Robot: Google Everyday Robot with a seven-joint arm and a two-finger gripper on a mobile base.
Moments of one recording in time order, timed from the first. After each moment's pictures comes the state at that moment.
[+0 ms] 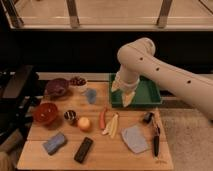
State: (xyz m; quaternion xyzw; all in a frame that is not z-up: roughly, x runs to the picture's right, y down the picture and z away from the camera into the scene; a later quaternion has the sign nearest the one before) arm 0.084 0.036 0.667 -0.27 -0.14 -0.24 0.92
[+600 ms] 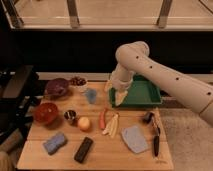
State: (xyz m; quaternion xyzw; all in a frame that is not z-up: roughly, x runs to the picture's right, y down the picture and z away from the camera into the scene) arm 0.047 0.035 0.720 -0.28 -0.22 -0.22 0.91
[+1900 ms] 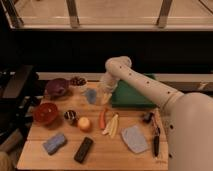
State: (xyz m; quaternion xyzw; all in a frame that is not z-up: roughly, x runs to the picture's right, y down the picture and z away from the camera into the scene) arm -0.025 0.035 0.856 -0.27 -0.24 -0.13 0.92
